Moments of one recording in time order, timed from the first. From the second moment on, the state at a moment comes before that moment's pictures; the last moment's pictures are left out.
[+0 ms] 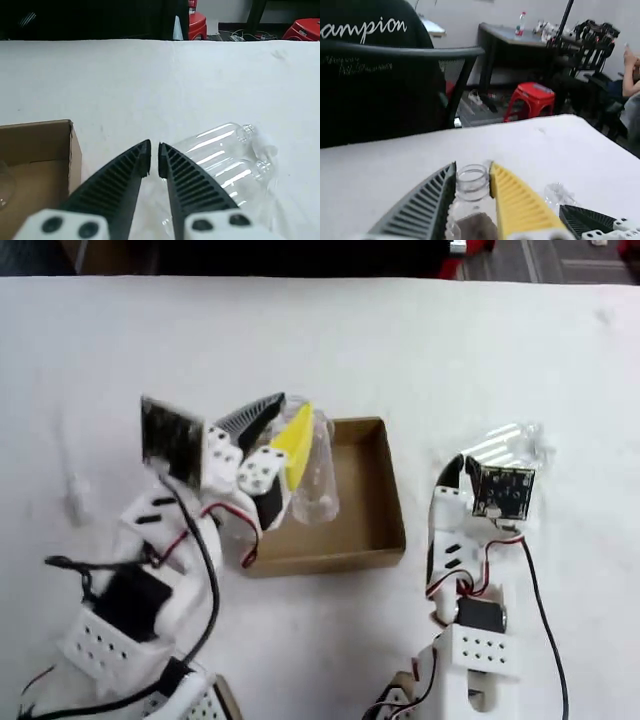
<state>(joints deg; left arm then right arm) 24.3 -63.3 49.2 32.0 11.6 6.2 -68.9 90.6 2.9 5.5</state>
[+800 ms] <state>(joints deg) 20.6 -65.4 96.8 -24.7 3.4 6.1 -68.9 90.6 2.9 5.5</state>
